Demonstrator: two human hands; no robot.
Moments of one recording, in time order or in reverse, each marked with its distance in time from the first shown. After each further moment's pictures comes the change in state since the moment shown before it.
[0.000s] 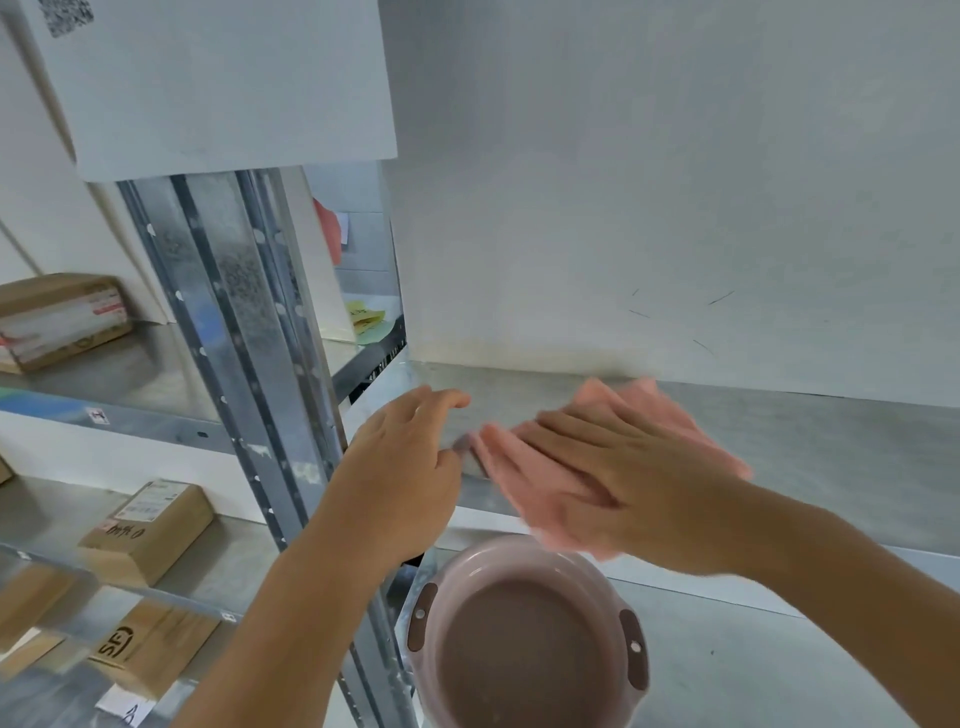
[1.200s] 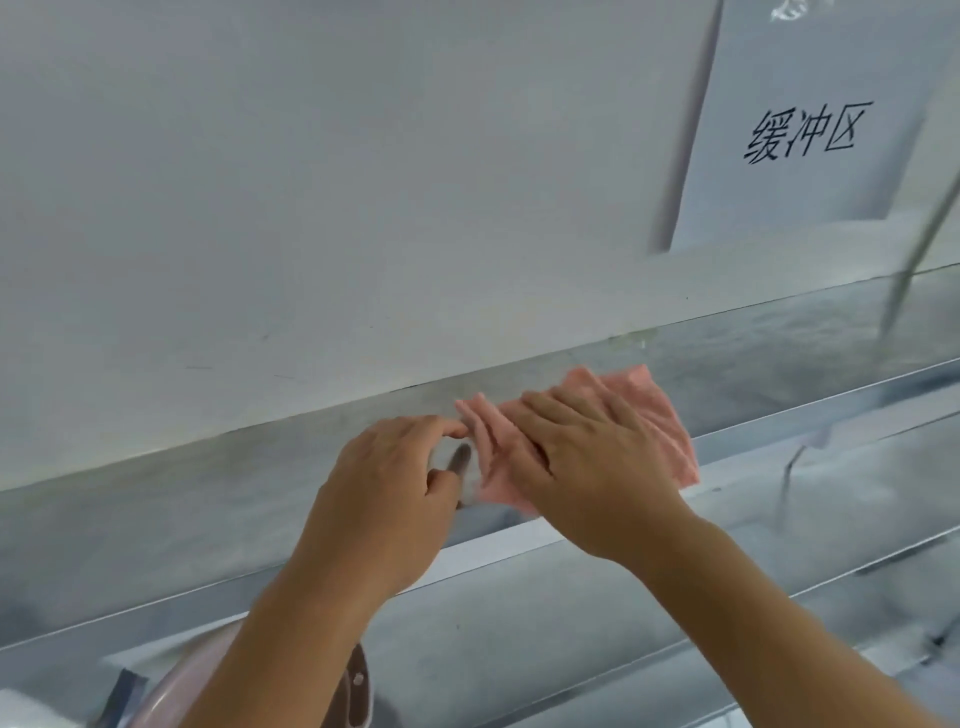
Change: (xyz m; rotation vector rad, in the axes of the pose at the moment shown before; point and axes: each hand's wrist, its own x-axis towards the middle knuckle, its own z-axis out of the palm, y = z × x) left_hand 0.015 0.263 0.138 -0.053 -0.168 0.423; right_hand -0.211 0.149 0.039 0.092 0.382 0.765
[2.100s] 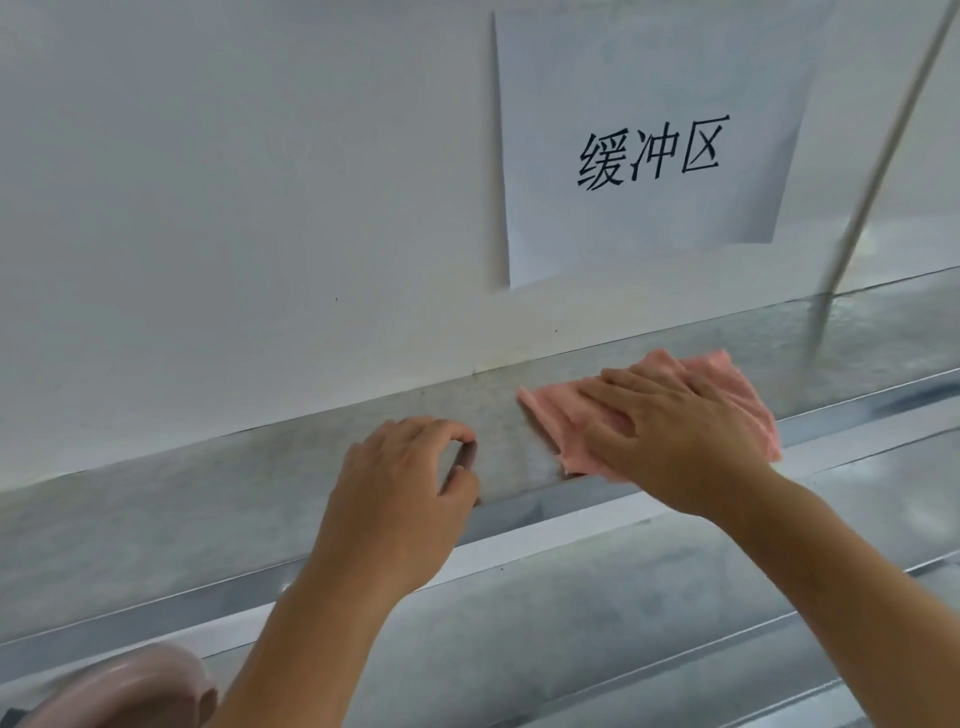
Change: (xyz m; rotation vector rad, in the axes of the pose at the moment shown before) left_hand 0.062 0.178 0.083 0.028 0.037 -0.044; right_hand 0.006 0.246 -0.070 -0.015 -0.100 0.110
